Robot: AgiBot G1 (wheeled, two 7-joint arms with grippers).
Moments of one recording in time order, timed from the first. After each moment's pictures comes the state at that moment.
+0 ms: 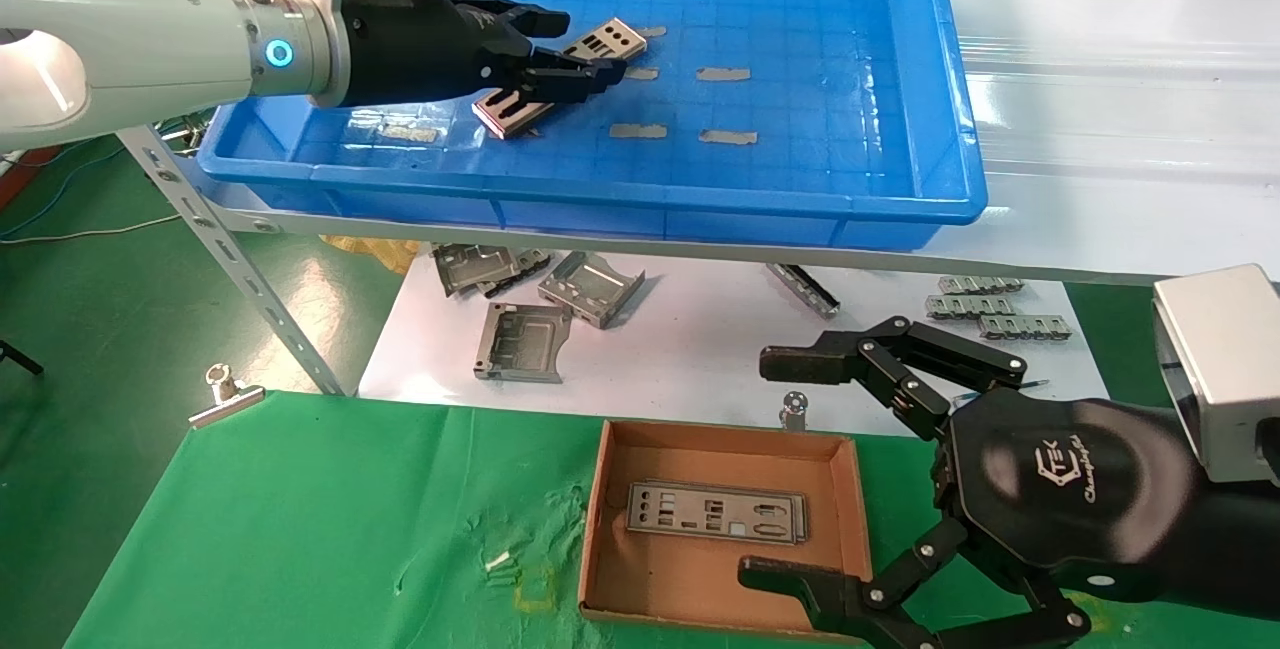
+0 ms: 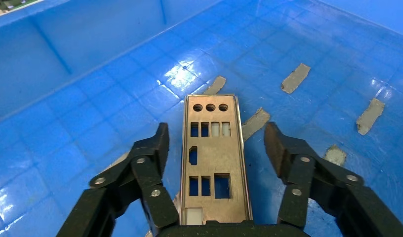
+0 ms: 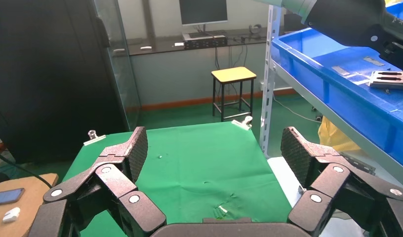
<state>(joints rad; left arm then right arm) -2.00 1.35 0.61 -0.08 1.37 1.01 -0.05 1.10 -0.57 -0.39 1.26 -0.65 -1.45 0.13</state>
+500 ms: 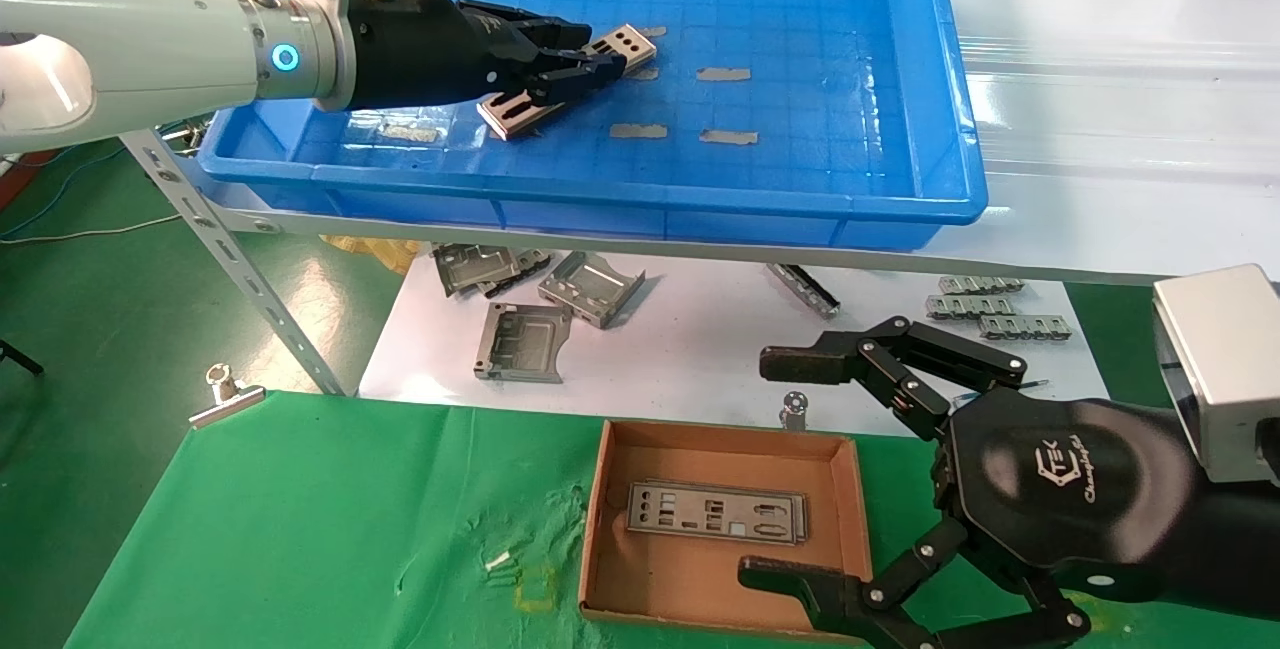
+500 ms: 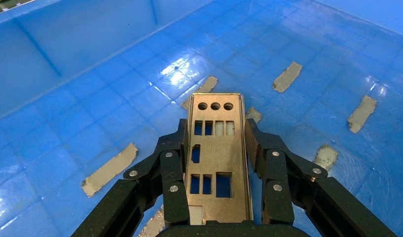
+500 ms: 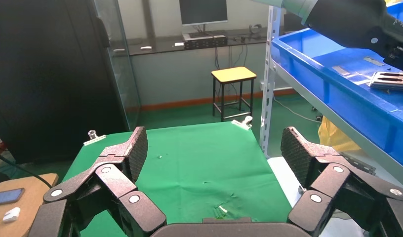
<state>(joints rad) -1.99 1.34 0.62 -0.09 1.37 1.01 -0.05 1.10 -0.57 -0.39 1.26 -0.65 -1.45 0.13</state>
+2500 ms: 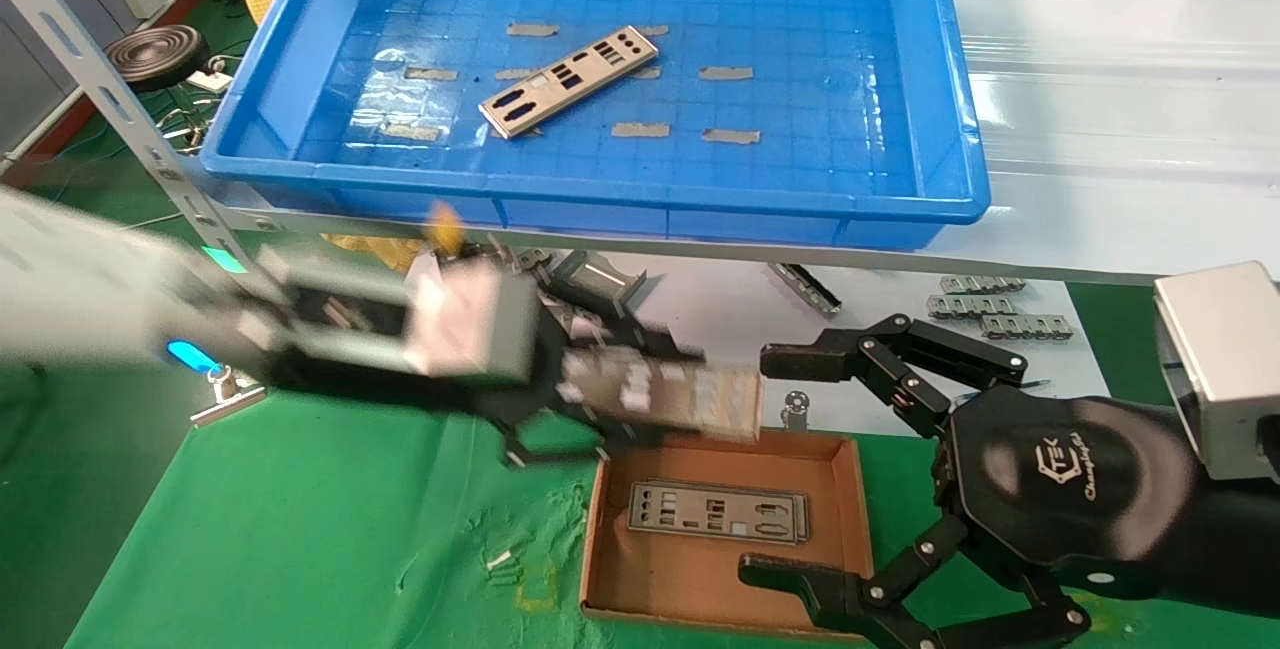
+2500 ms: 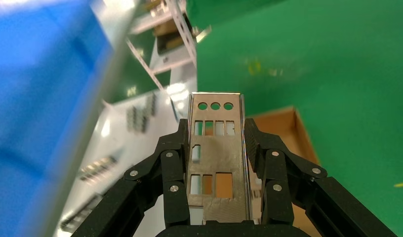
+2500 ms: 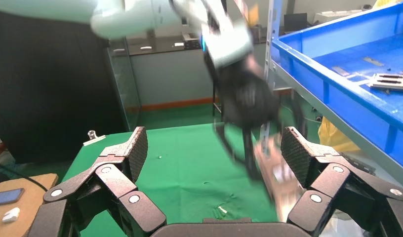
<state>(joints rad) -1.63 1.08 0.81 -0.70 1.08 1.40 0.35 1.10 -0.57 -0.39 1.26 -0.65 -1.45 0.13</state>
